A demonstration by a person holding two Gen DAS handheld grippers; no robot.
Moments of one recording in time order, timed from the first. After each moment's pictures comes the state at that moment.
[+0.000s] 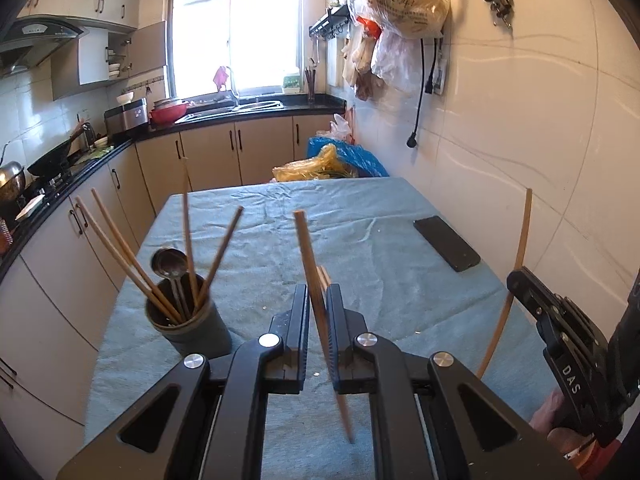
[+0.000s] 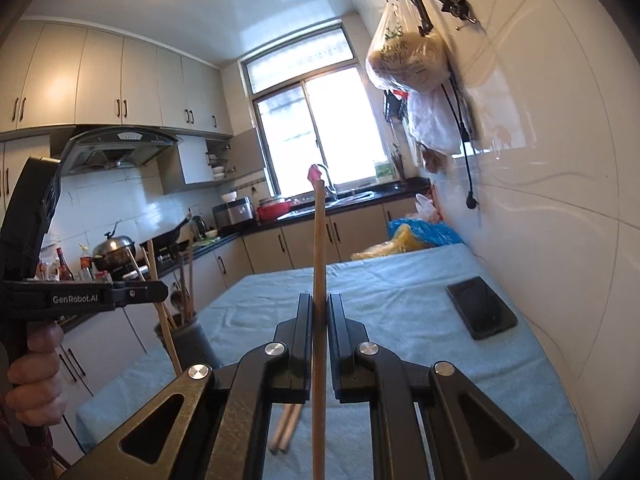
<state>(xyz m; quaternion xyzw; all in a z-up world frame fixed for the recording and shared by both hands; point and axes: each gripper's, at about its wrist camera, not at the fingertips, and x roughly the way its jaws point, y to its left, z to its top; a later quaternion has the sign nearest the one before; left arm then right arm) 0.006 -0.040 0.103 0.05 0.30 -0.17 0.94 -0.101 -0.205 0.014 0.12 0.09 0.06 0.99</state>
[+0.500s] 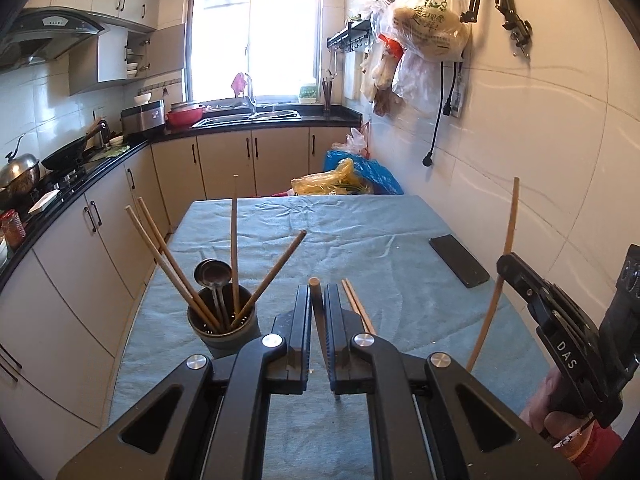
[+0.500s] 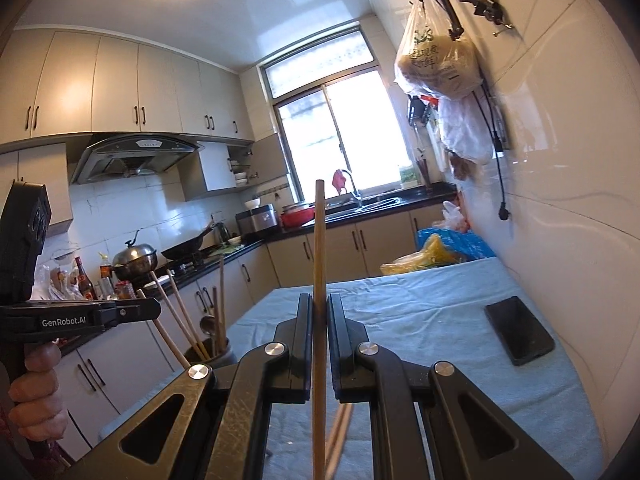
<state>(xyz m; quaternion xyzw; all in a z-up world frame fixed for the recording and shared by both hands) 0.002 0.000 0.127 0.03 0.29 -0.15 0.95 -0.072 -0.178 0.044 0.12 0.08 0.11 0.98</state>
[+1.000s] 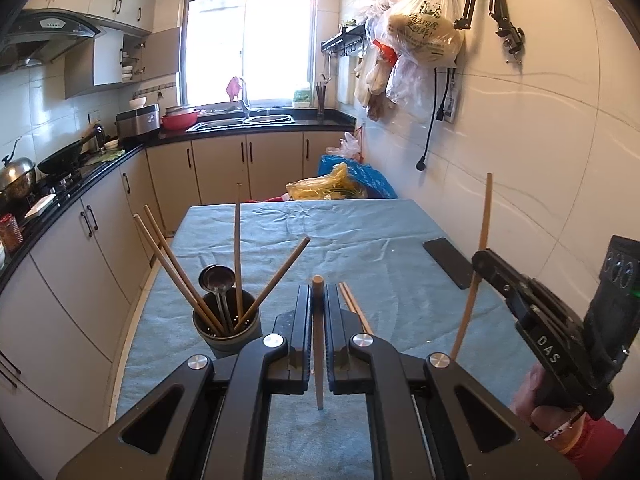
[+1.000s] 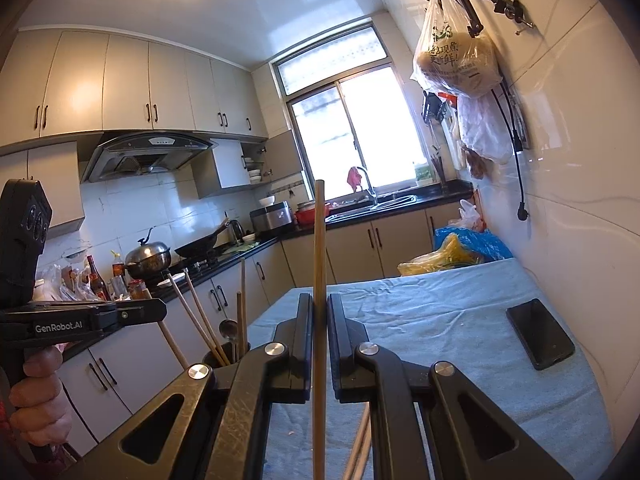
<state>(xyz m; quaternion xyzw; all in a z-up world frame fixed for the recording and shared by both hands) -0.004 0.009 0.139 0.02 0.28 -0.16 0.95 -0.063 -0.161 0.052 0.12 0.08 0.13 0.98</state>
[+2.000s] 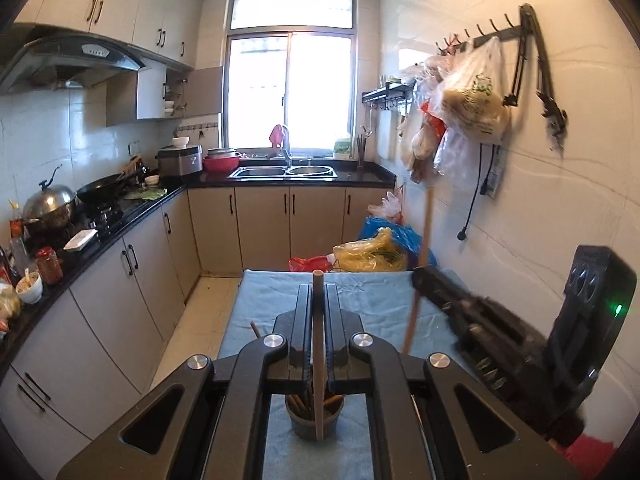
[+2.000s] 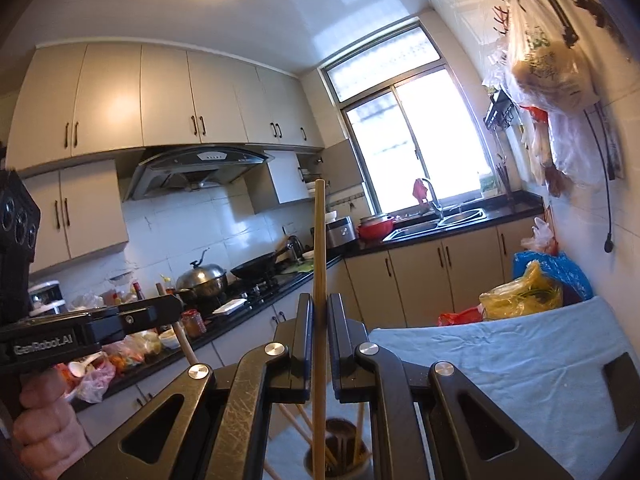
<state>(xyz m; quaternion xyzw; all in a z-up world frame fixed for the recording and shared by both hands) 0.036 0.090 0.243 0.00 0.21 -0.10 0.97 0.030 -0.037 0.152 0.13 0.06 0.23 0.96</state>
